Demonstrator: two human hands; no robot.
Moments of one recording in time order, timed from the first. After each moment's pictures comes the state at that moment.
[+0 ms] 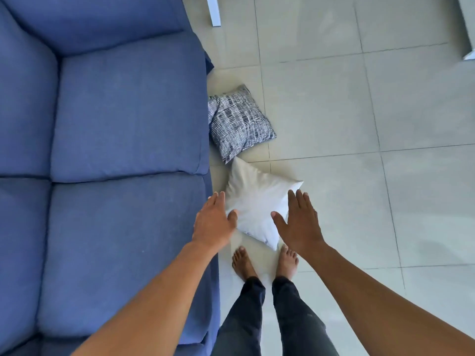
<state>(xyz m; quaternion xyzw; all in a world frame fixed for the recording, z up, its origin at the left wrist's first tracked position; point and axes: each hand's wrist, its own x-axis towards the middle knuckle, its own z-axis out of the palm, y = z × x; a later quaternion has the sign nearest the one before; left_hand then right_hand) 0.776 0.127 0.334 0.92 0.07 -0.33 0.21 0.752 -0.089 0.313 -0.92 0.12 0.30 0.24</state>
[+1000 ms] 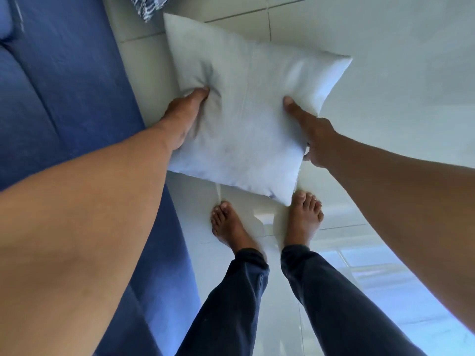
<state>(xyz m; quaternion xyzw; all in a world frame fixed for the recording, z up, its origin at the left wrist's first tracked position) 0.862 0.111 -0.150 0.74 0.39 -0.40 0.39 0.779 -0.157 -0.175 -0.54 0.59 0.28 0.53</state>
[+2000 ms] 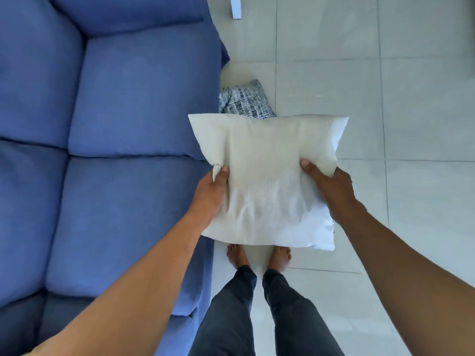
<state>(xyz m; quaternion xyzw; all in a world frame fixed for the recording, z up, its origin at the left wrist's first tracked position) 0.794 0.104 0.391 0.73 0.33 -0.23 0.55 0.810 -0.160 0.377 -0.69 0.36 0.19 0.60</state>
